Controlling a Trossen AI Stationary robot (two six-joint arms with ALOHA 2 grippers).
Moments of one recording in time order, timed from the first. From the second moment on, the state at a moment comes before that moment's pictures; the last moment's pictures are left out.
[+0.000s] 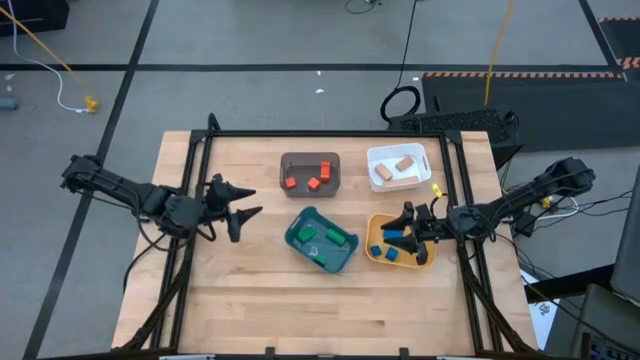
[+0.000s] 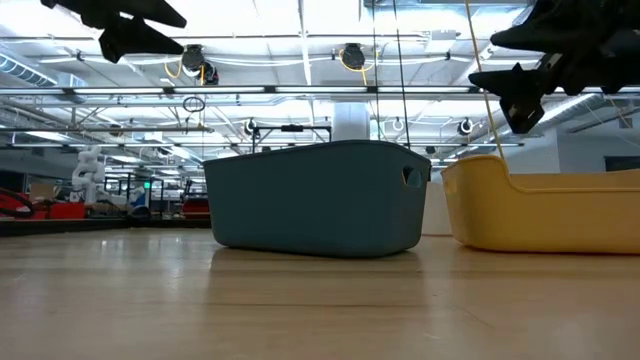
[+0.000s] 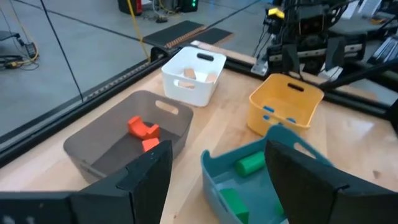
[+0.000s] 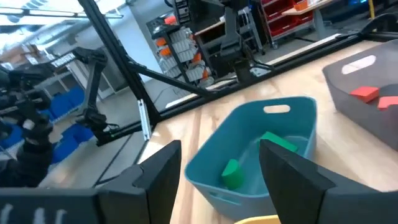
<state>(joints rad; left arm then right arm) -0.38 0.72 0.63 -0.30 -0.69 -0.42 0.35 0.82 0.09 0.70 0.26 0.46</state>
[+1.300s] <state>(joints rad) -0.38 0.72 0.01 0.51 -0.63 -0.38 0.35 0.82 0.09 0.69 0.26 0.37</state>
